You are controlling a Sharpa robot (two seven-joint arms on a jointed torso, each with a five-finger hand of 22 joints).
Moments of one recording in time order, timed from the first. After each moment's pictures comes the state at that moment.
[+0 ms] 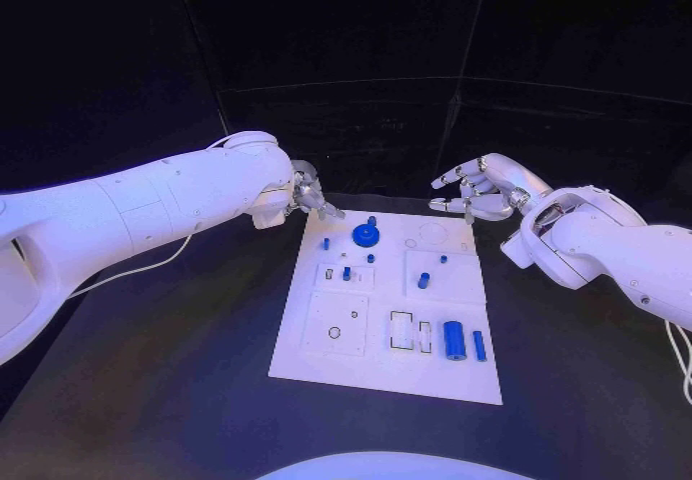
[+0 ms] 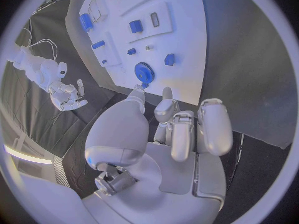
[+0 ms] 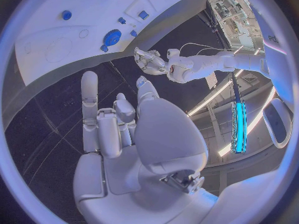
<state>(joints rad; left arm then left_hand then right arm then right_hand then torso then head) 1.39 -0.56 -0.07 1.05 -1.03 0.17 -0.51 1.06 -0.01 -0.07 0.22 0.05 0.83 0.07 0.53 0.53 1.30 -0.01 1.19 1.03 1.47 -0.08 1.56 1.31 0.08 1.47 0.02 1.33 1.22 1.25 -0.75 0.02 1.39 -1.06 -0.35 0.10 1.40 0.02 -0.16 0.17 0.36 0.82 0.18 0.17 0.07 1.21 0.09 1.23 1.09 1.47 0.01 1.43 1.29 0.17 1.05 0.12 1.03 0.42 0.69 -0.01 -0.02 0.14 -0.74</state>
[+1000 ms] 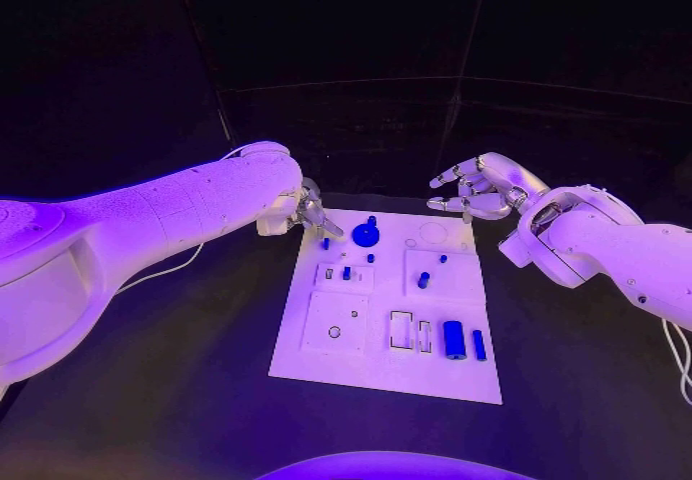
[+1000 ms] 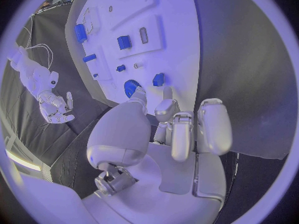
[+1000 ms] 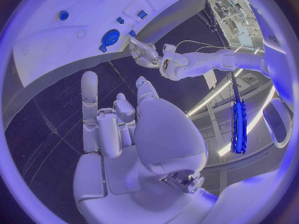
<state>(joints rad) 1.35 -0.47 -0.07 0.89 -1.04 0.33 -0.50 1.09 0.01 -0.10 0.23 0.05 0.86 0.08 0.51 0.50 1.30 0.00 1.19 1.03 1.47 -0.08 1.56 1.31 0.08 1.46 0.03 1.33 1.22 1.25 -0.74 0.02 1.39 -1.05 -0.35 0.10 1.40 0.03 -0.16 0.17 0.37 0.82 0.18 0.17 0.07 1.21 0.09 1.23 1.09 1.47 0.01 1.43 1.29 0.17 1.05 0.12 1.03 0.42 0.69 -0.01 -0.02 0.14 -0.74</state>
